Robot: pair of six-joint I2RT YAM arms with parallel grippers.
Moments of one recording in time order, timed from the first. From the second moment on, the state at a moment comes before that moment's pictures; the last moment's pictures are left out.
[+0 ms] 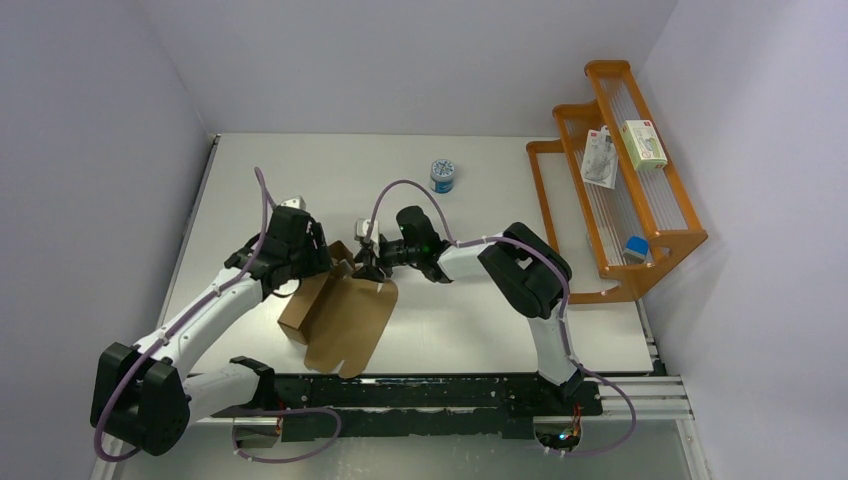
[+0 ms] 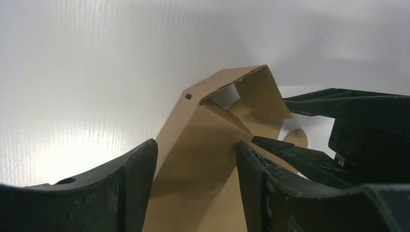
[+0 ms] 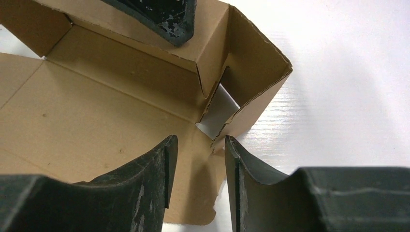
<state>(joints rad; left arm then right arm) -0.38 1.12 0.73 -0.47 -0.17 -0.57 0.79 2.08 1.09 0.59 -0.75 -0.35</state>
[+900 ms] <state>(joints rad) -0.38 1.15 0.68 -0.33 -0.06 -0.56 0.87 1.99 0.97 0.62 -0.73 -0.32</state>
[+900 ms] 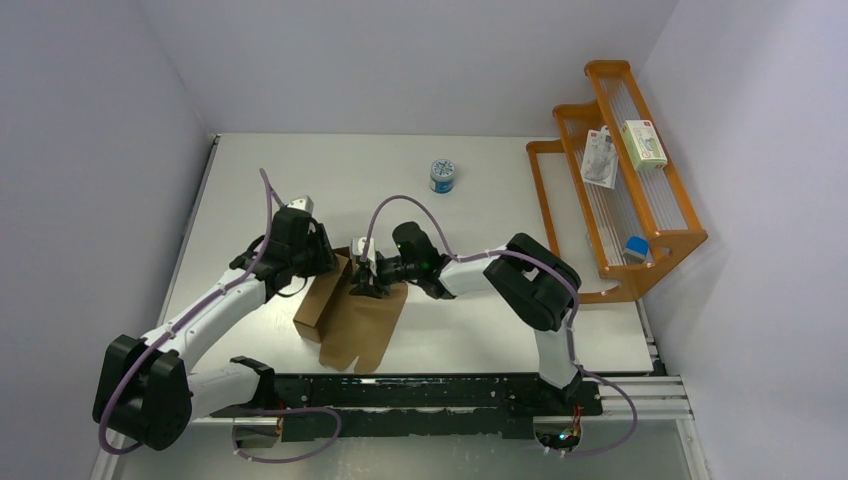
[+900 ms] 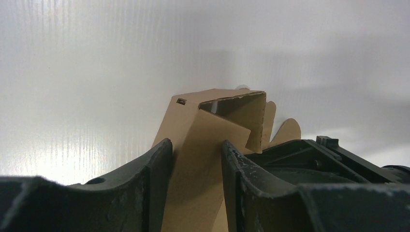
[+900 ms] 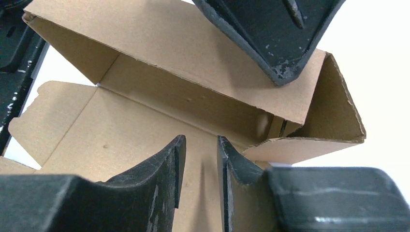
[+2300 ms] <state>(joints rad) -0.36 1.17 0.67 -0.27 0.03 -0.57 0.77 2.14 1.30 0.26 -0.86 -0.56</state>
